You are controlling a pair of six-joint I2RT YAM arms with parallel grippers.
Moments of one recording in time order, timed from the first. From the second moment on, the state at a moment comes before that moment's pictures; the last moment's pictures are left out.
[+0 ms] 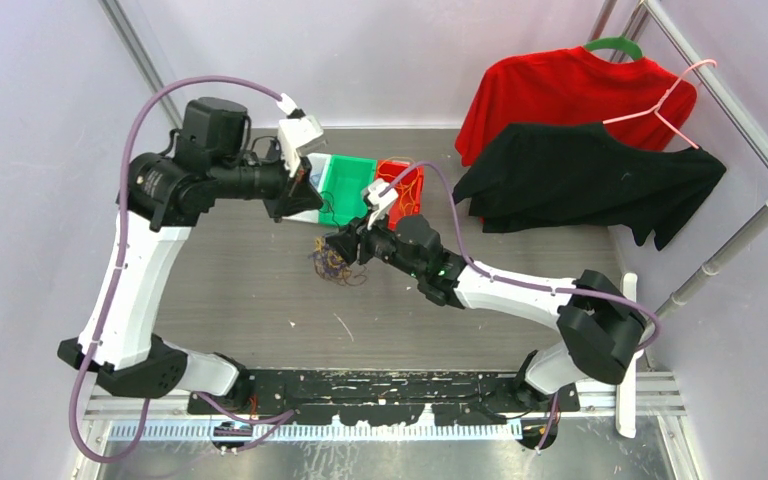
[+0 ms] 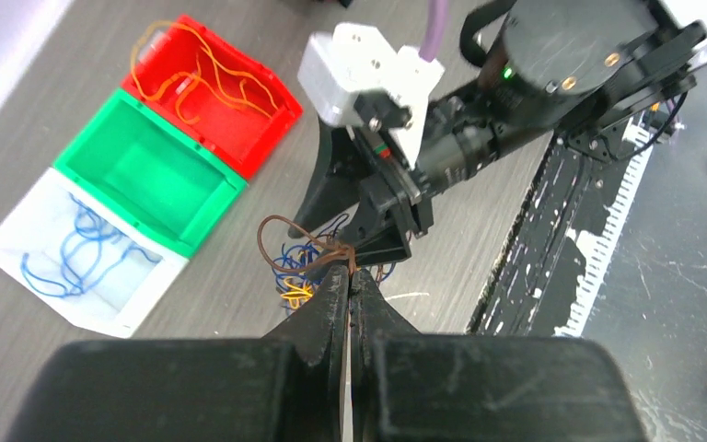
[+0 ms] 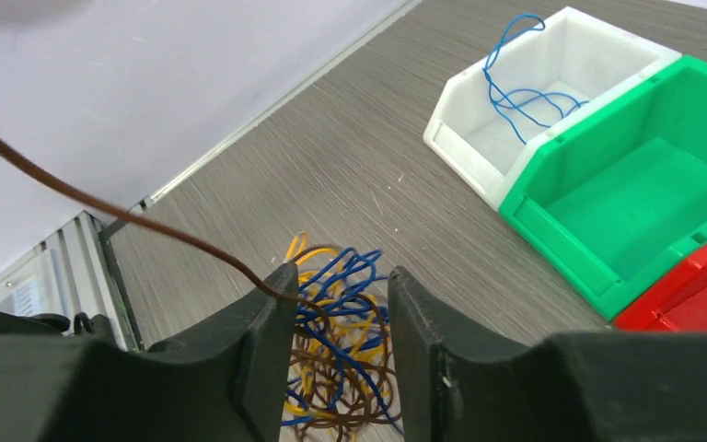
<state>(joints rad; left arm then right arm) -0.50 1.39 2.00 -1.28 0.53 0.35 0.94 1.46 0.87 0.53 -0.02 0.31</state>
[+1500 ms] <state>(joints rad) -0.51 1.35 2.28 -0.30 0.06 0.33 0.94 1.50 0.54 0.67 0.11 0.27</state>
